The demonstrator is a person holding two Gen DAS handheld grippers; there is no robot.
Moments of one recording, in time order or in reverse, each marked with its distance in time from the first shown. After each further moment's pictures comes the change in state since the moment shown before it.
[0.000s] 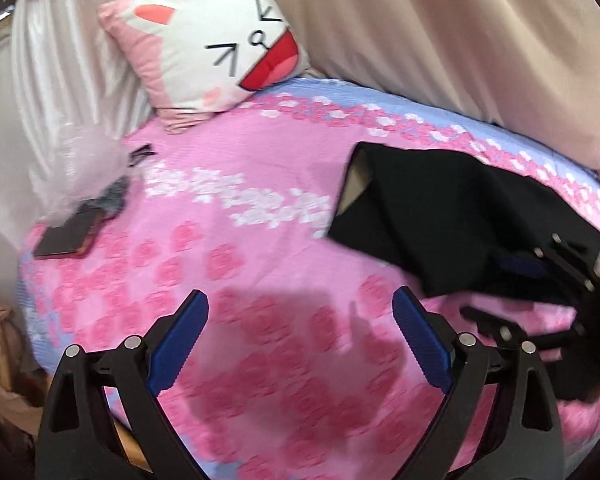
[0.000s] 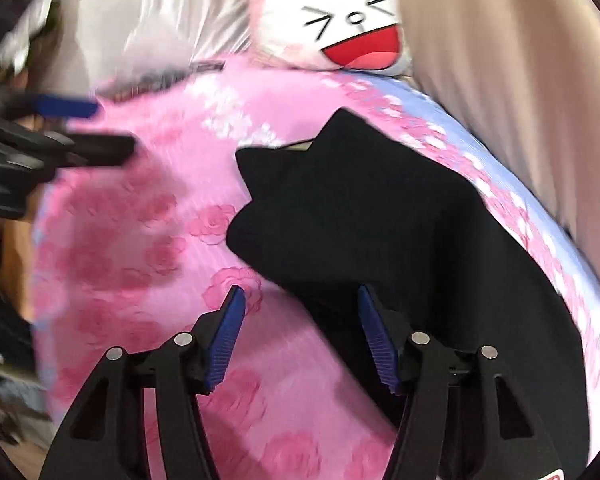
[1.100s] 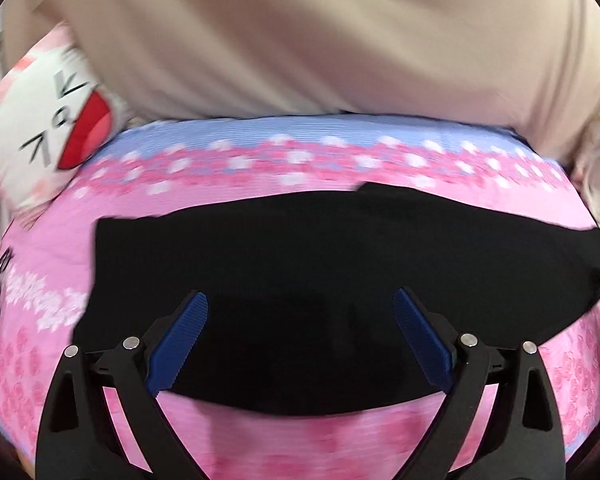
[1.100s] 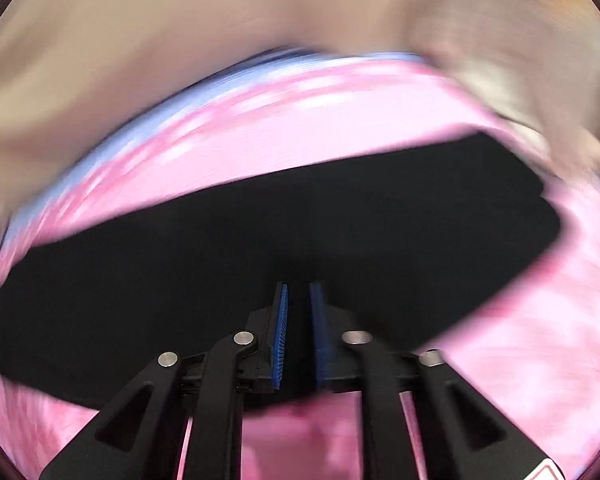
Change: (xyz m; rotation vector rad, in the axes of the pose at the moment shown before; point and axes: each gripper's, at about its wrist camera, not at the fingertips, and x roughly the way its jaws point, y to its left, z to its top) left arm 0.020 -0.260 0.051 0.270 -0.030 -0.268; right arm -0.283 -0.313 -0.433 1.278 0.013 -0.652
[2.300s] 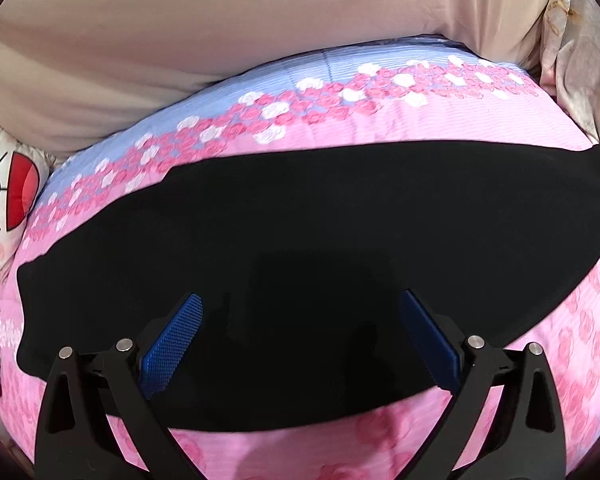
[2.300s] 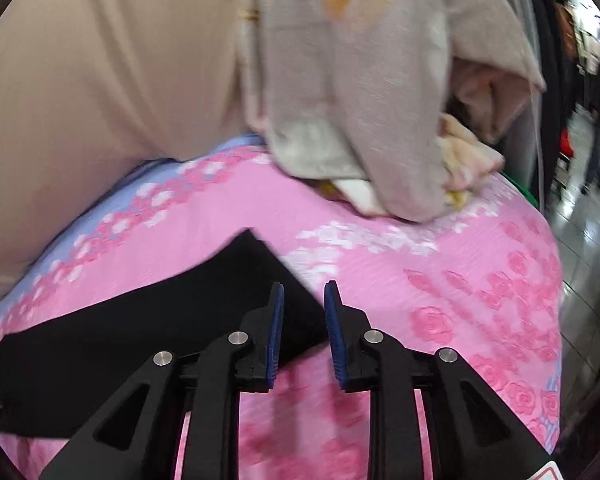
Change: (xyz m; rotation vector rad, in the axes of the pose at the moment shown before) left arm 0.048 -0.177 -0.011 0.217 0.138 0.016; right arm -0.029 -0.139 0.038 0.089 -0.196 -0.002
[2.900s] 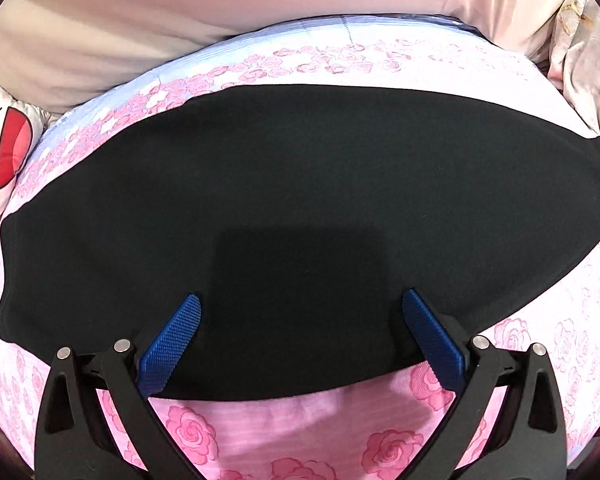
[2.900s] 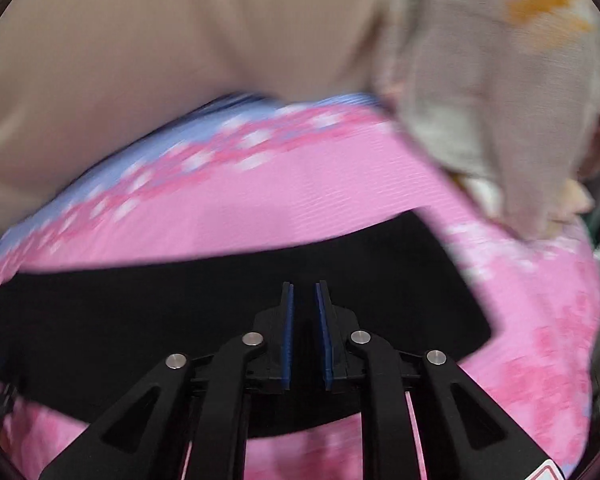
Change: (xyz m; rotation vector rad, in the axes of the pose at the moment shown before) left arm 0.017 0.025 -0.039 -0.048 0.065 -0.043; right arm 0.044 0.114 -0.003 -0.248 0.184 0.118
